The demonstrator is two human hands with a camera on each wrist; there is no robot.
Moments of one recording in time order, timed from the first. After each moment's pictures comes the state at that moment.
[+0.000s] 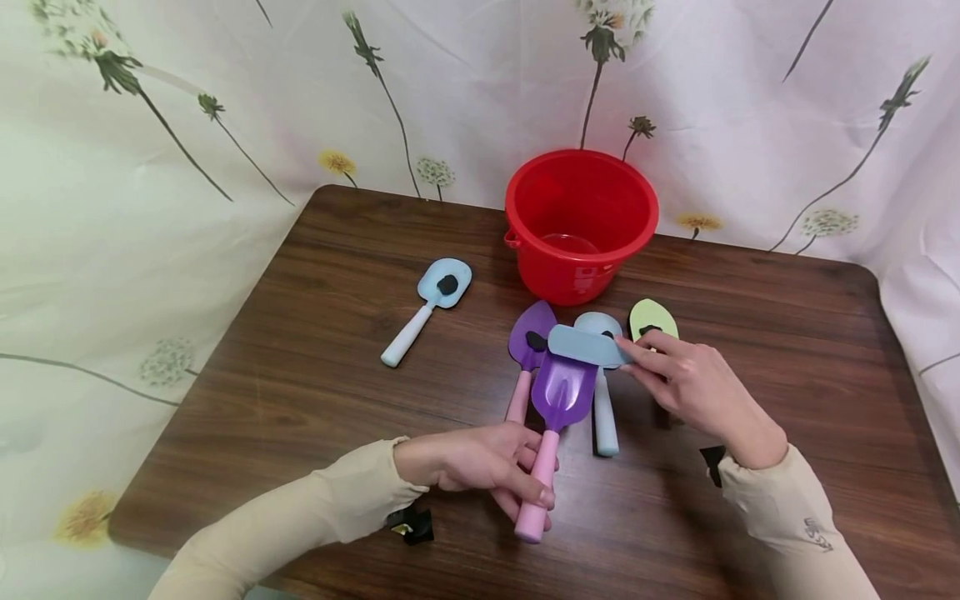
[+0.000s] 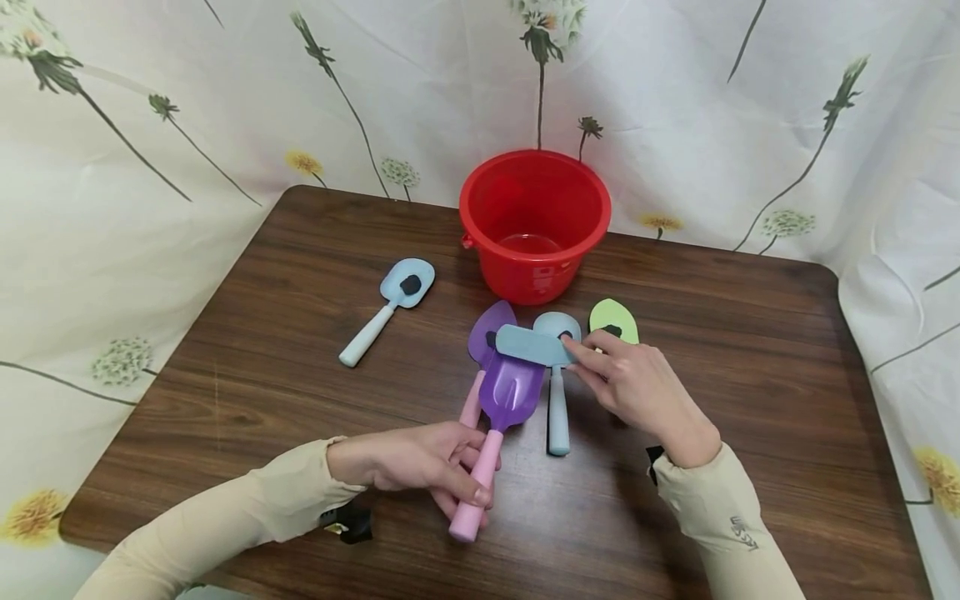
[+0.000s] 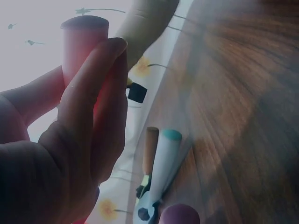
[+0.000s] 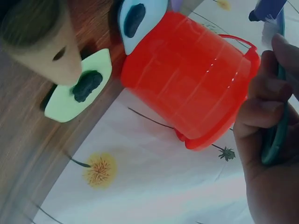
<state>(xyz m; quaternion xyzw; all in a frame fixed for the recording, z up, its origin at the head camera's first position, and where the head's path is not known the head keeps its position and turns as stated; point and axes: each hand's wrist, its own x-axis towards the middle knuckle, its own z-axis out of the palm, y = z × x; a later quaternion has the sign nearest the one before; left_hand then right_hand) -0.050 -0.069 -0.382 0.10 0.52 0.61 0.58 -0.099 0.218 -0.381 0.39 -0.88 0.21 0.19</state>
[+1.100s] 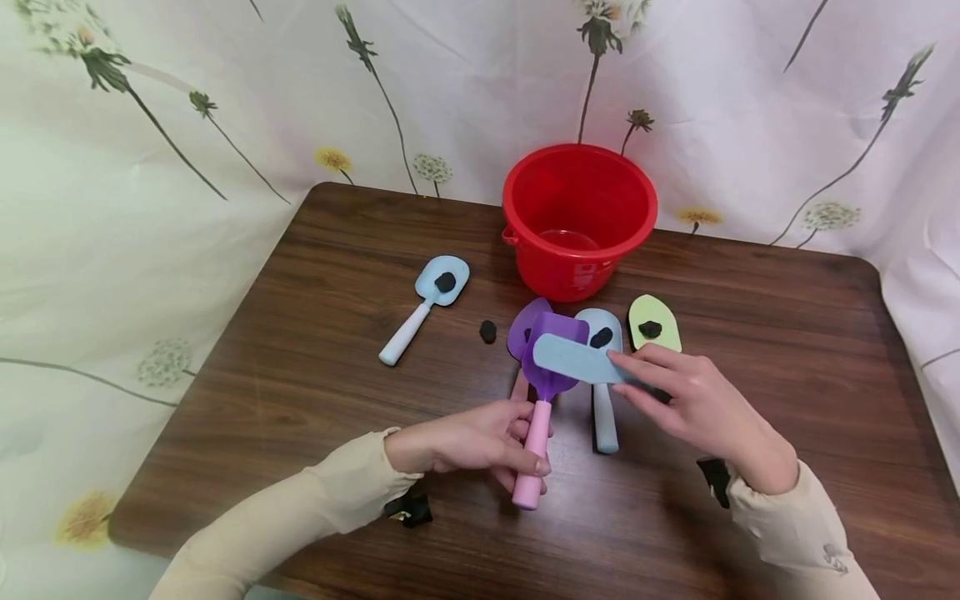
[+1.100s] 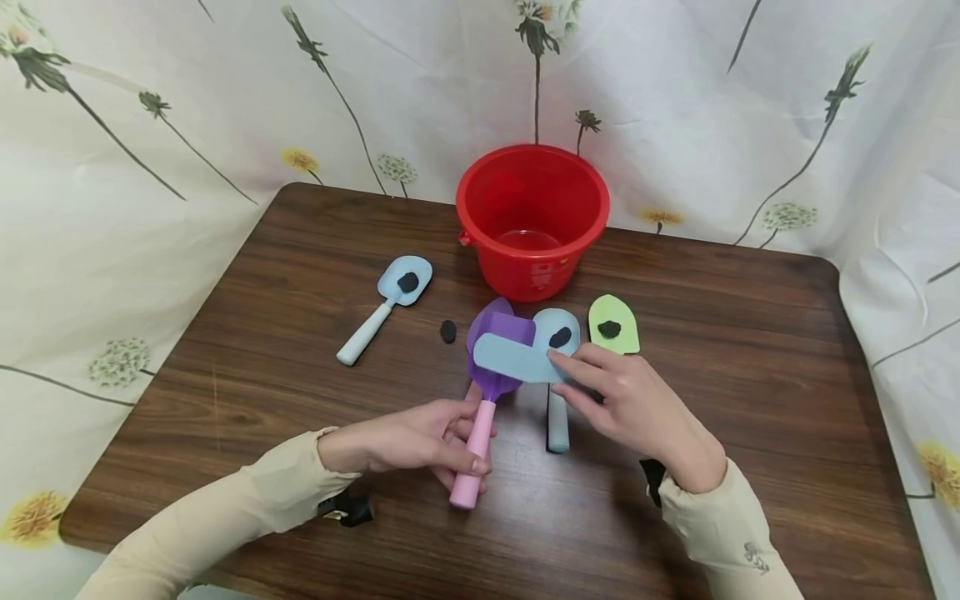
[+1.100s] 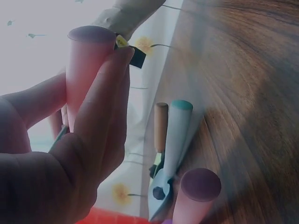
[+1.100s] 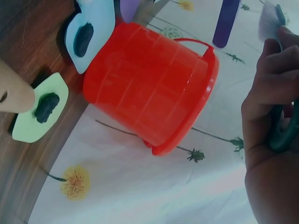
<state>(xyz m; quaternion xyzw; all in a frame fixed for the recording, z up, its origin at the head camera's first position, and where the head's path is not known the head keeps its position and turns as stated) -0.064 -0.070 -0.379 0.10 0.58 0.61 0.53 -0.079 0.209 -0.363 0.41 -0.85 0.31 0.16</state>
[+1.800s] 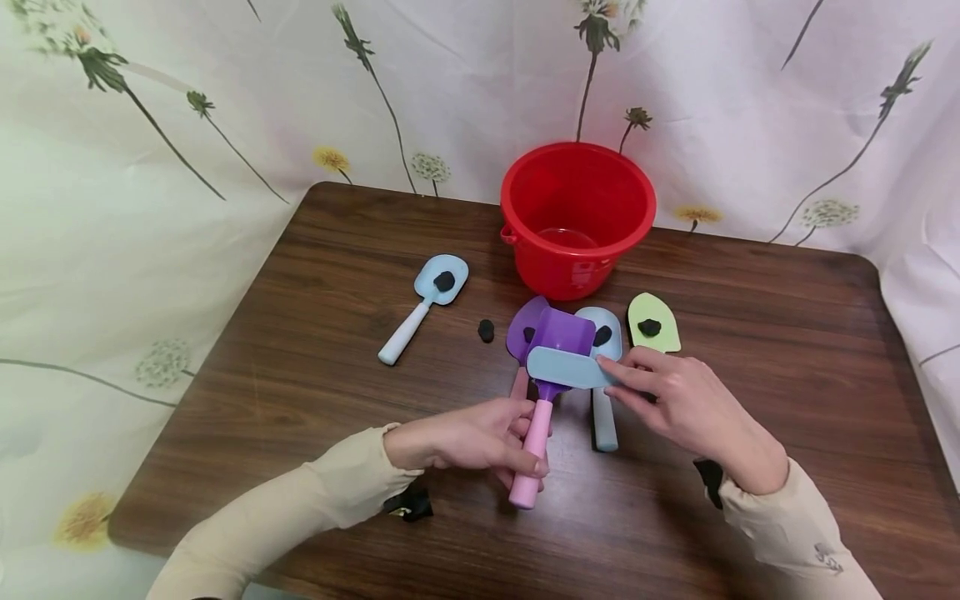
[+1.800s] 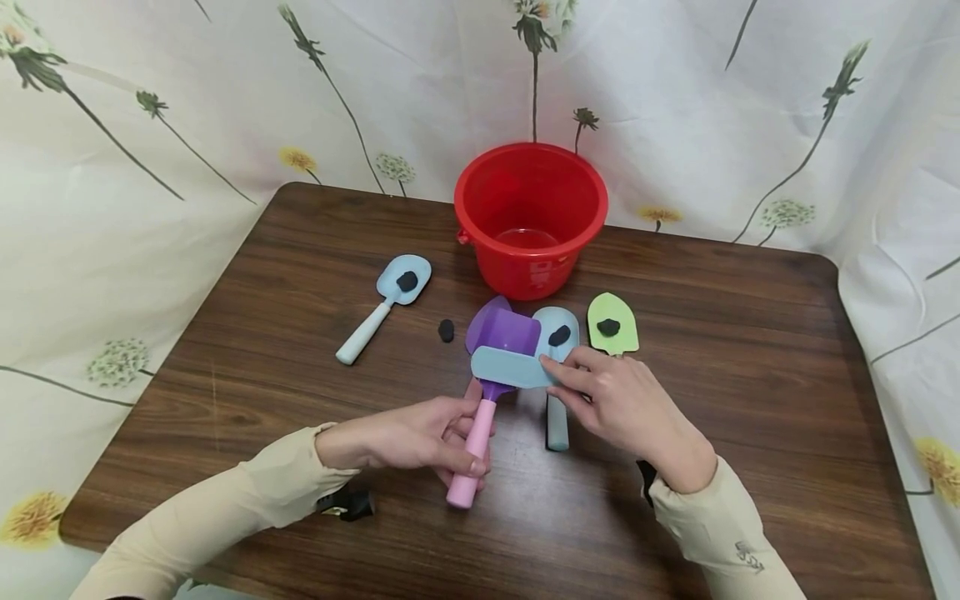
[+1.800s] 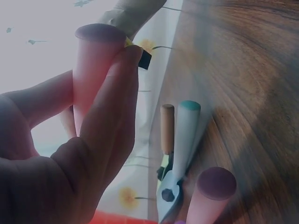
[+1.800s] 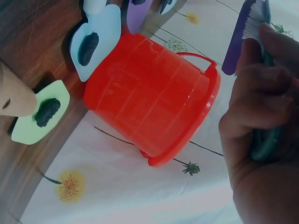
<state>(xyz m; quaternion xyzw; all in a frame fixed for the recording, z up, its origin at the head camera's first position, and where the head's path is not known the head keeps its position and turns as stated) -0.067 -0.069 -0.373 0.12 0.60 0.59 0.53 -0.076 0.204 -0.368 0.39 -0.88 0.22 0.16</state>
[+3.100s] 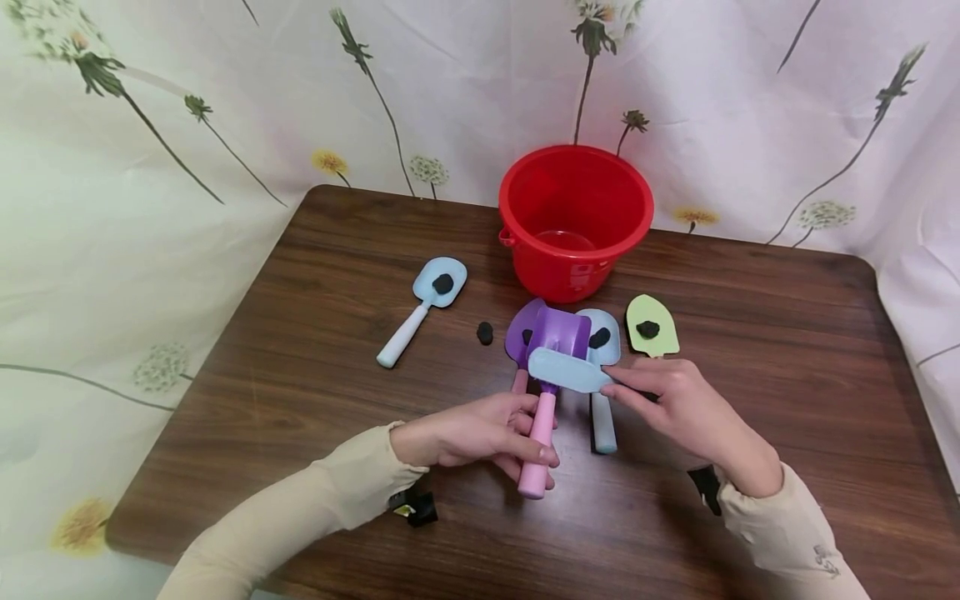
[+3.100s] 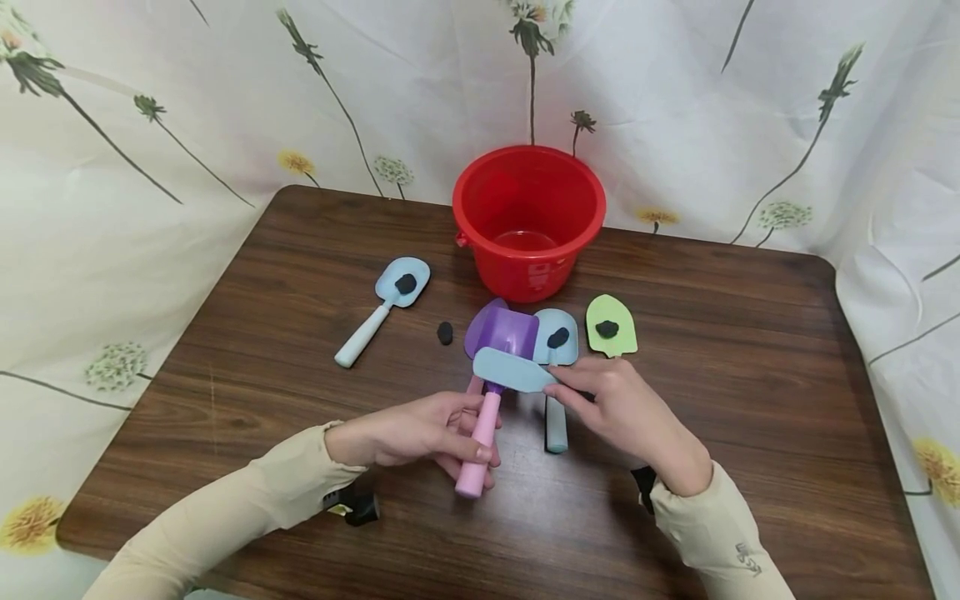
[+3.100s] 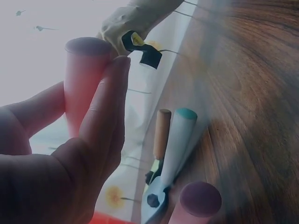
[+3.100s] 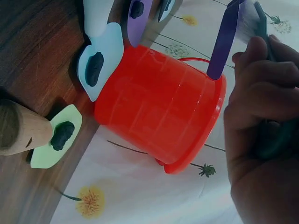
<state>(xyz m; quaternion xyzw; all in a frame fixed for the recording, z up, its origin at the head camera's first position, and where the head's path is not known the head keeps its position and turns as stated) -0.075 -0.066 -0.382 0.10 0.53 0.64 0.56 -0.078 0.206 -0.376 0.36 -0.87 0.34 0.10</state>
